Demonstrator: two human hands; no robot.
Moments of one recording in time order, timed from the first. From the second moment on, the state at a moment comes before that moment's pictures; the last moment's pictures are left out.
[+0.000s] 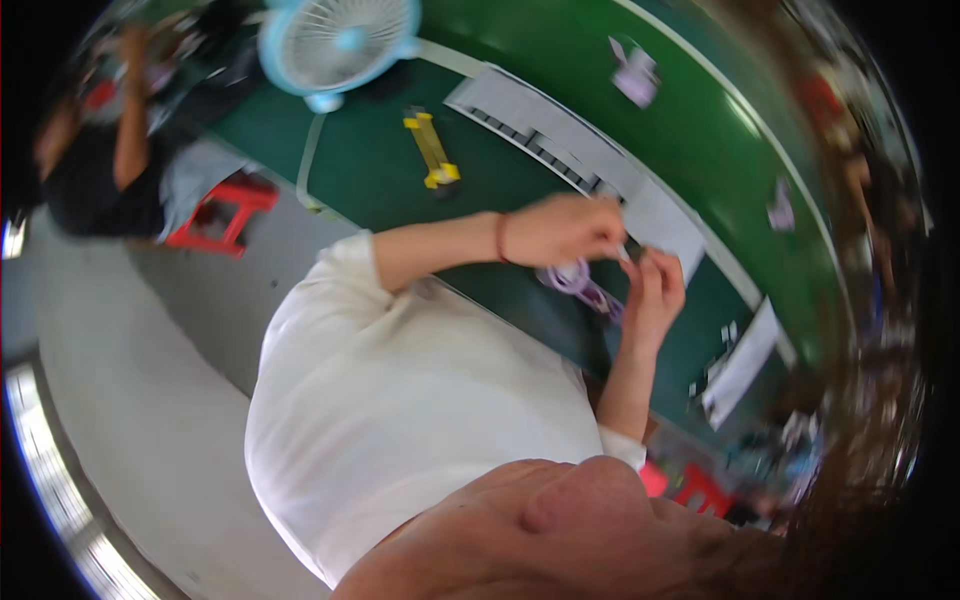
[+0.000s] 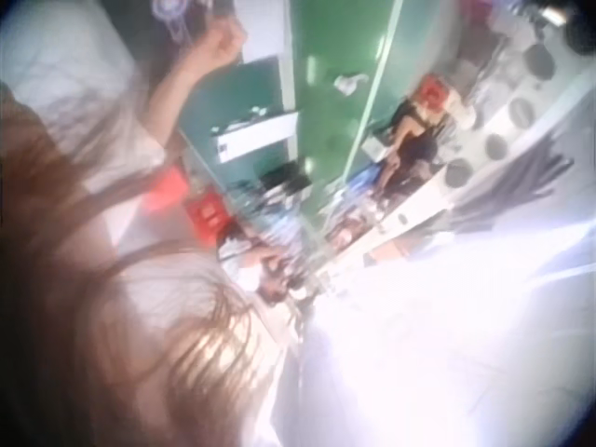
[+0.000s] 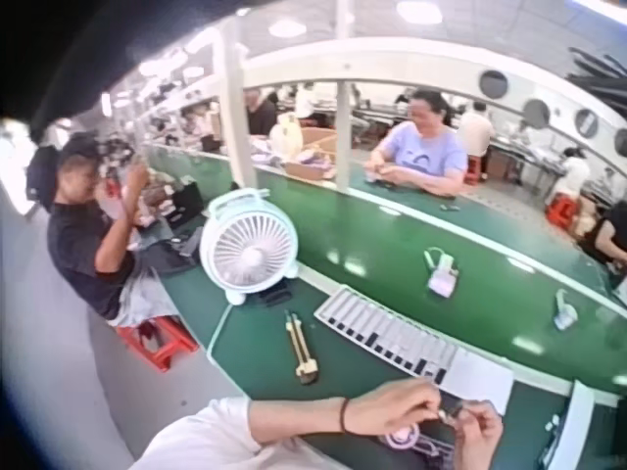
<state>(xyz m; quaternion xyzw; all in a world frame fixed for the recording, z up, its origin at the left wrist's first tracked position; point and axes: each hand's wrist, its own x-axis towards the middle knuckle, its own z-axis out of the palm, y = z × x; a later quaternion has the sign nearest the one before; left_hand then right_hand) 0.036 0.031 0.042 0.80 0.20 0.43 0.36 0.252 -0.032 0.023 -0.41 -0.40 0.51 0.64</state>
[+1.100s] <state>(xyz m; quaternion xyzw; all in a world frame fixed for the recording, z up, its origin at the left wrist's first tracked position) 0.041 -0.037 0.025 0.95 0.19 0.24 0.02 0.243 -0.082 0.031 -0.65 -0.69 0.05 0.31</state>
